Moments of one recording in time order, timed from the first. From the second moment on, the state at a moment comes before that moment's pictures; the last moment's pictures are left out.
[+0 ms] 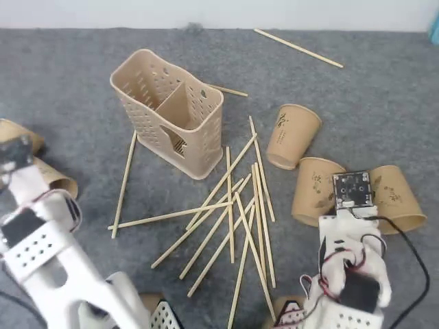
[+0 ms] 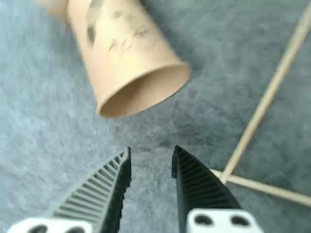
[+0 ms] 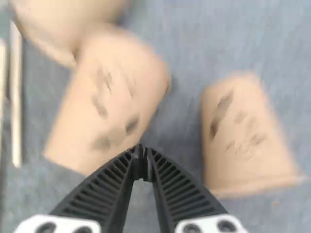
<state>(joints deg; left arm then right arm) -47.0 -44.9 54.9 69.8 -11.3 9.7 -103.4 79.3 72.7 20.1</state>
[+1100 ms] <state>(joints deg) -57.0 -45.0 64.3 48.5 7.9 -14.9 3.0 6.1 45.8 7.3</state>
